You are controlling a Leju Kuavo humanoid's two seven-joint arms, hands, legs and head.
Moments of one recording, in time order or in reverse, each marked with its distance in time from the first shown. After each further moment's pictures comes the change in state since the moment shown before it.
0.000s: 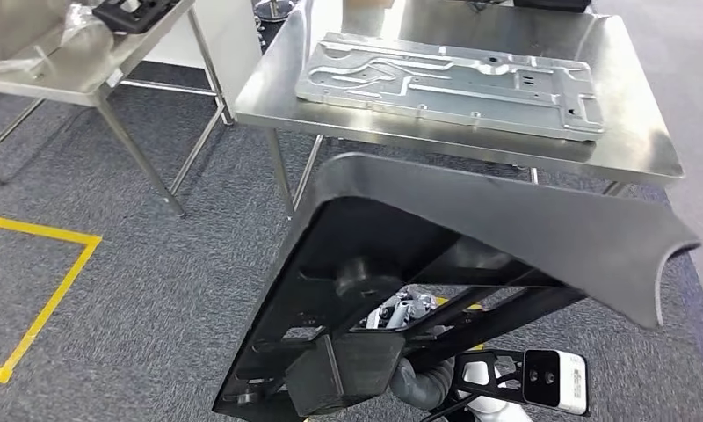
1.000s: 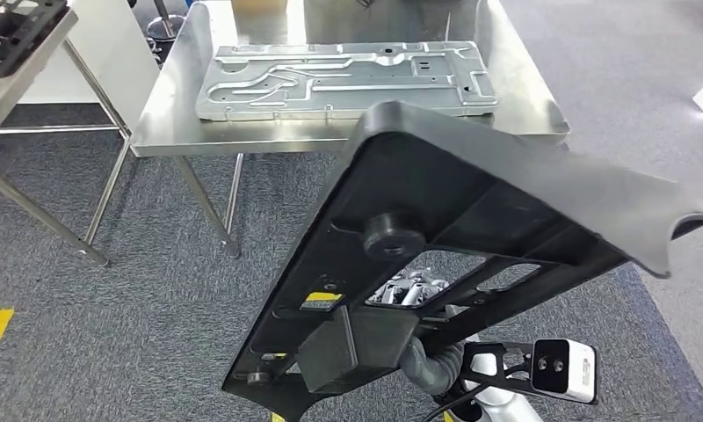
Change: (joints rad) left arm -0.006 -0.010 -0.022 -0.001 0.000 -0.010 -0.019; right arm -0.005 -0.016 -0.032 0.005 -0.017 -0.037 0.001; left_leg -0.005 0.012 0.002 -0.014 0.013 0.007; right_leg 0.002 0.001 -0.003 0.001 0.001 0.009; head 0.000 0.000
